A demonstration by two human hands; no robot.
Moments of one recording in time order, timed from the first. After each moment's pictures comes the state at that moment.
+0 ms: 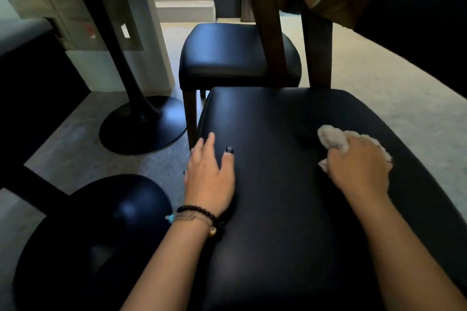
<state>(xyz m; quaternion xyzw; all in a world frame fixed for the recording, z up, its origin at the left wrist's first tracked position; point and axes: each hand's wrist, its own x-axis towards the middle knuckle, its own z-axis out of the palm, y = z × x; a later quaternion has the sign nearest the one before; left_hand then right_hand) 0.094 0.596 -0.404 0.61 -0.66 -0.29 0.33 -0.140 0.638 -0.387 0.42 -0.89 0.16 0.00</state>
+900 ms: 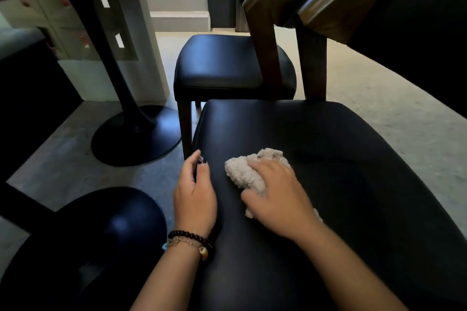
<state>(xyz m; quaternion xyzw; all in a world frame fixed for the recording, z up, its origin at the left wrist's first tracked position) 0.099 0.589 -0.411 0.60 -0.50 -0.37 0.51 -0.043 0.634 -0.392 0.65 -0.69 0.25 -0.18</state>
